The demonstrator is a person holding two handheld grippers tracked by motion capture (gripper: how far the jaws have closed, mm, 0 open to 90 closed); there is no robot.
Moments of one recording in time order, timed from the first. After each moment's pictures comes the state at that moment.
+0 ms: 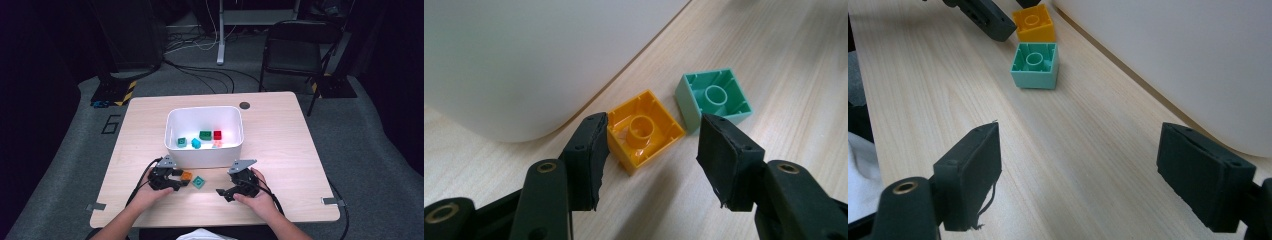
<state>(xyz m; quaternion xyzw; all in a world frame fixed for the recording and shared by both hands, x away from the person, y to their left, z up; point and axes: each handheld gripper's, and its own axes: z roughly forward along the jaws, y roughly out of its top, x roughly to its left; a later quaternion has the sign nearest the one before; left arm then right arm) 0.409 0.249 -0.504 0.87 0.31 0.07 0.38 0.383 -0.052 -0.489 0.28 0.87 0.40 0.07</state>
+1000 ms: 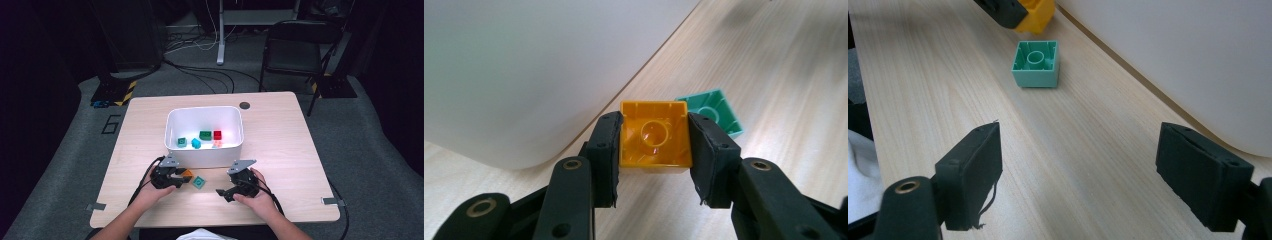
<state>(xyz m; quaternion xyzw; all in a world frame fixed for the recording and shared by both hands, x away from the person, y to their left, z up) 0.406 0.241 -0.490 0.87 0.30 0.09 0.39 0.383 -0.052 -0.490 0.27 0.88 0.39 0.07</state>
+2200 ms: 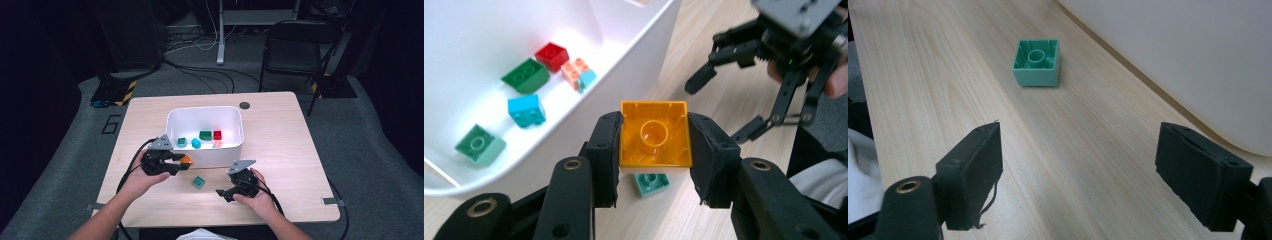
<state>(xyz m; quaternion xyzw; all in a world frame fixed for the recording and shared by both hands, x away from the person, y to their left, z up) 0.399 0.236 -0.382 0.87 0.27 0.08 0.41 0.383 -0.051 -0.491 0.27 0.88 0.39 0.07</state>
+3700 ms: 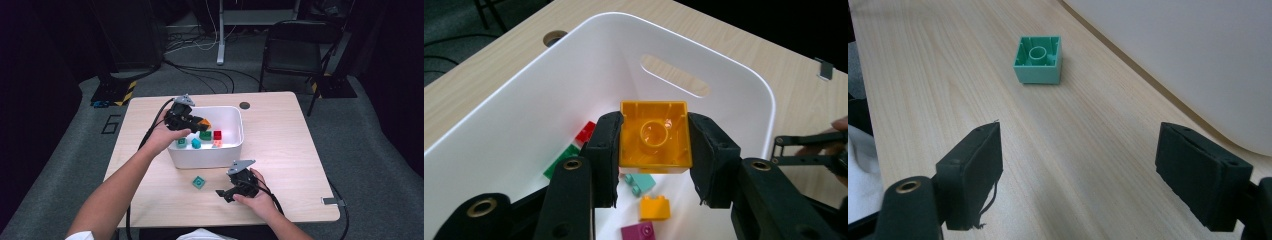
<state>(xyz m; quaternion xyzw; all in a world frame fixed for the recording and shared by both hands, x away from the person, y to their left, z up) 0.513 0.182 -0.348 0.87 0.27 0.08 0.41 0.384 -0.051 -0.493 0.27 0.88 0.39 0.07</state>
